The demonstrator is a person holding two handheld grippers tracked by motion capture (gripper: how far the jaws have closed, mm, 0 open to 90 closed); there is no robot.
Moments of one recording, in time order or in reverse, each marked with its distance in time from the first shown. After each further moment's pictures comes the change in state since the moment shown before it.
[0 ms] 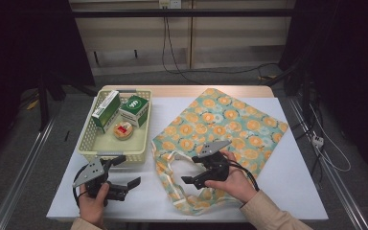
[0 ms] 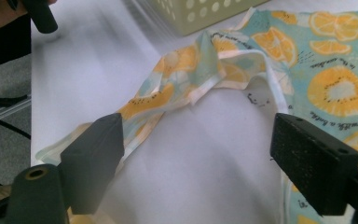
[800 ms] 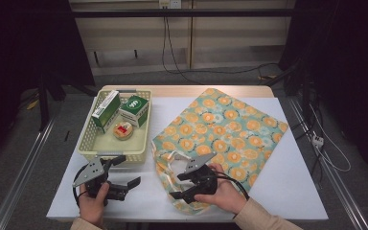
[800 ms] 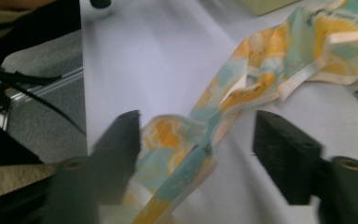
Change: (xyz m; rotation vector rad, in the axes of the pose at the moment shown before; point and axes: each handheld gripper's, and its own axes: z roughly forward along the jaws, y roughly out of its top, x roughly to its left) left arm 0.001 -0.001 0.000 0.003 0.000 0.002; right arm 0.038 -0.005 0.025 0.057 0.121 -0.037
